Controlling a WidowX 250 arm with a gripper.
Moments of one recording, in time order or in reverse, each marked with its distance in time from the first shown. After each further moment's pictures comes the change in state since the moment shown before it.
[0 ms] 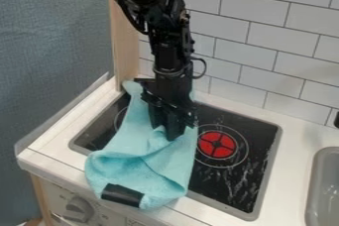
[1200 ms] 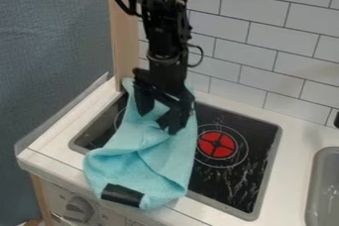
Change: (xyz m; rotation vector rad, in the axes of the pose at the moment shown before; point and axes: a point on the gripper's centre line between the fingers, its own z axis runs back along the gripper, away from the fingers) arm -0.008 -0.001 0.017 0.042 -0.001 0.031
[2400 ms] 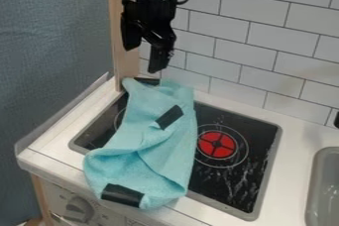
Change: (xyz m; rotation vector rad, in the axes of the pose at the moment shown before) arm 0.024 0.039 0.082 0.205 -0.089 -0.104
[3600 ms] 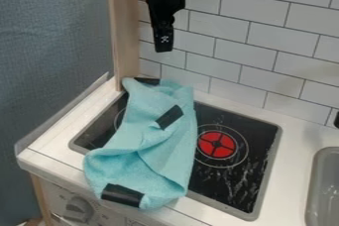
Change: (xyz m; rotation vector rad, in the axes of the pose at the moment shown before) arm 0.060 0.052 -0.026 0.010 -0.175 -0.582
